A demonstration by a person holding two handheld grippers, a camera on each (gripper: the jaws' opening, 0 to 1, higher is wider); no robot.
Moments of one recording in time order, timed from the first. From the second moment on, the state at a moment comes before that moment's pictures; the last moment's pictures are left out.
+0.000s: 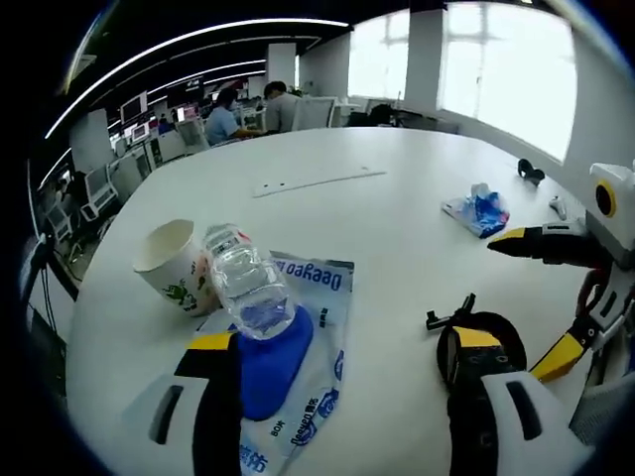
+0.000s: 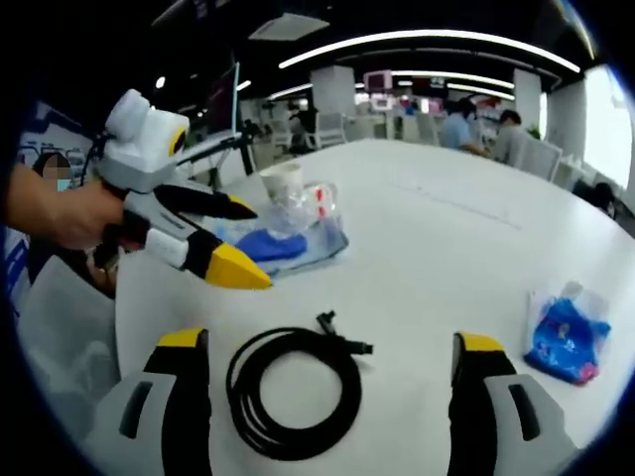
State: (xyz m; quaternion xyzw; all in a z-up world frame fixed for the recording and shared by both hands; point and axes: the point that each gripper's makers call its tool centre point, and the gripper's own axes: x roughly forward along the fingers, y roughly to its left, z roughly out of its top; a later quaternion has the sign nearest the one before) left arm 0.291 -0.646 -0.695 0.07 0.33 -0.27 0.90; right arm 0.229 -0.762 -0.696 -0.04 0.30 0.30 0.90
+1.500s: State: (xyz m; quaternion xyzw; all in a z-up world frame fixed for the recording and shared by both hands) left arm 0.350 -0.625 -0.709 0.06 0.34 -0.19 0.92; right arm 0.224 -0.765 -0.715 -0.04 0.32 0.31 0.89
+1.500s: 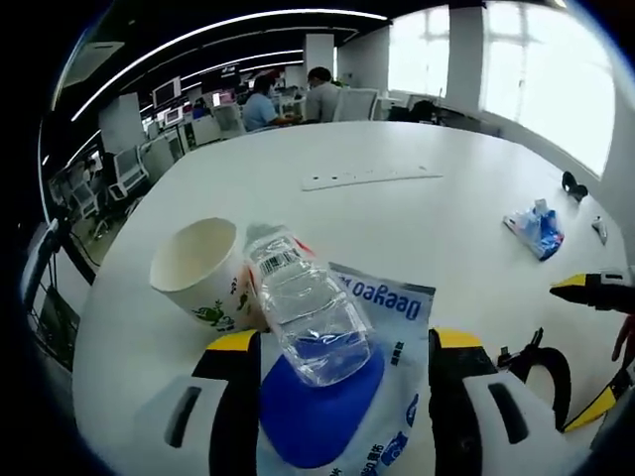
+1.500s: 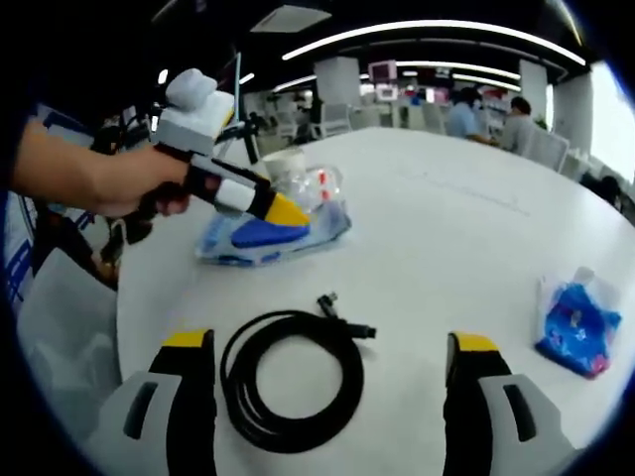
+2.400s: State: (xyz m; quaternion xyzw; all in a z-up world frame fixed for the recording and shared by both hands) left arm 0.355 -0.612 -0.716 0.05 0.37 -0.19 0.91; right arm 0.228 -0.767 -0.713 -0.02 0.31 0.31 0.90
